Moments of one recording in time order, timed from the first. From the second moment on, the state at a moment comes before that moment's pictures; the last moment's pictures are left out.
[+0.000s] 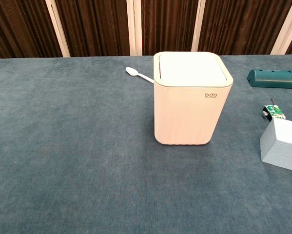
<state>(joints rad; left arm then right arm) 0.09 -1.12 -0.08 -1.68 1.54 1.75 0.10 0.15 -1.06 0.13 -1.77 -1.66 1.54 -0.07</state>
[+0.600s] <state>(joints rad) 0.09 -1.13 -0.10 -1.68 1.51 1.77 0.10 0.37 -0.96 0.16 -2.01 -1.64 1.16 -0.21</state>
